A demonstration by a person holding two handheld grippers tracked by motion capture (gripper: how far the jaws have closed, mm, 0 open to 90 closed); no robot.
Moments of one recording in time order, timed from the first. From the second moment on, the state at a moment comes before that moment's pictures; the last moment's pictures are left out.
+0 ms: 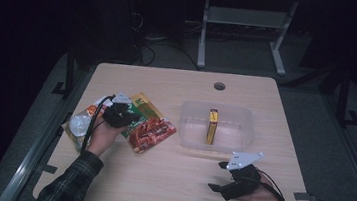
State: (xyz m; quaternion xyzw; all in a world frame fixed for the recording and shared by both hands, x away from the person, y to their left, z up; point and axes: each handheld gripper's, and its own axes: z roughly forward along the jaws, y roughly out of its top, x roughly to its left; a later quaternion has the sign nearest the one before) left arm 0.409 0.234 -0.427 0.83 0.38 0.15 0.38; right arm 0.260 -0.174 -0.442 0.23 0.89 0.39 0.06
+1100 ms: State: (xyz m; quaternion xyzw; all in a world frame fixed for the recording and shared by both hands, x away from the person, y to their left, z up) left arm 0.450 0.139 -0.458 0.89 0.32 0.07 0.31; right arm 0.260 -0.173 -0.441 0.22 0.89 0.39 0.05
